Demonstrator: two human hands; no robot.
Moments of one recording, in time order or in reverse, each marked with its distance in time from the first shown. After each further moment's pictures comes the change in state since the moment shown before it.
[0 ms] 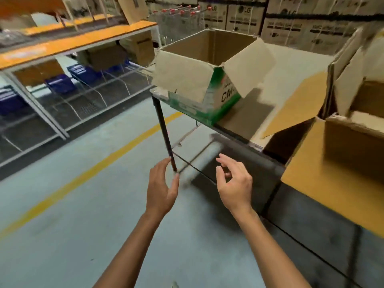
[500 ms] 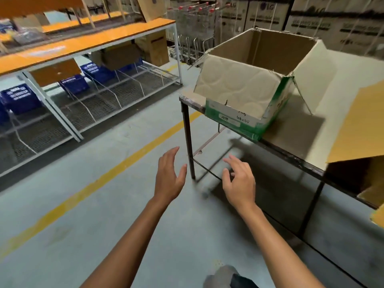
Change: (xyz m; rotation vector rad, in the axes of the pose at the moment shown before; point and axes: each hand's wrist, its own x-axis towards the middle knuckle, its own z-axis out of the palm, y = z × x) left_hand 0.141 -0.137 -0.076 0.078 -0.039 0.003; right_hand 0.054 -0.007 0.200 -0.145 -0.134 0.039
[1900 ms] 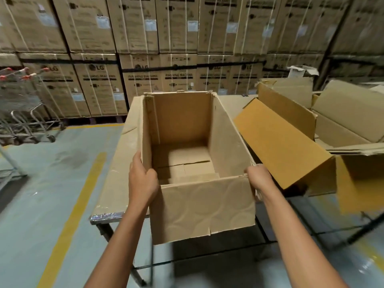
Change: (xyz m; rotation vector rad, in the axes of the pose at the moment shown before) left_hand 0.434 0.042 0.076 -0.478 -0.527 0.072; right_hand 0.270 0.001 -0.051 0.075 0.651 1.237
